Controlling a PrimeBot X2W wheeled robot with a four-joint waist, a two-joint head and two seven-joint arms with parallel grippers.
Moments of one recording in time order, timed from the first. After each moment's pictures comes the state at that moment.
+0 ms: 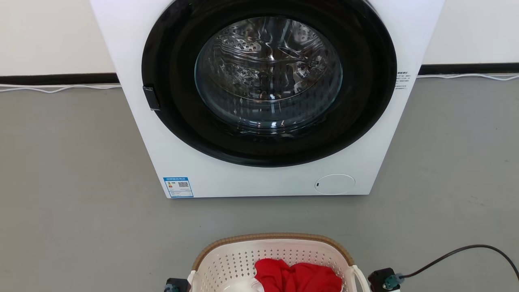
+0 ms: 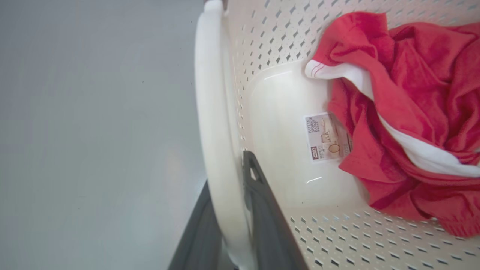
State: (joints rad) left arm -0.35 0.05 -0.88 1.21 -0.81 0.06 -0.06; right arm -0.31 -0.08 0.58 1.10 0.50 0.11 0.09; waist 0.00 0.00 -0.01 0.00
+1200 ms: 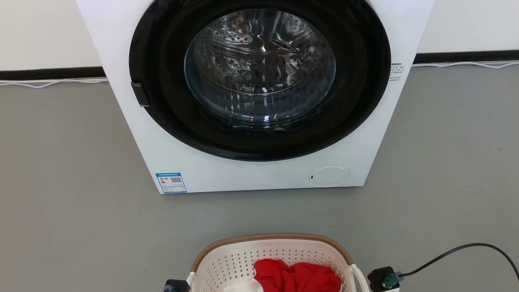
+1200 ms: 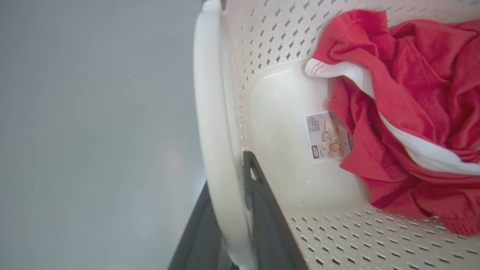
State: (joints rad) left arm -0.35 0.06 -0.95 1.22 -0.88 0.06 -0.07; right arm -0.31 -0.08 0.58 1.09 0.50 0.11 0.10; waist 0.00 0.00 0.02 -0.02
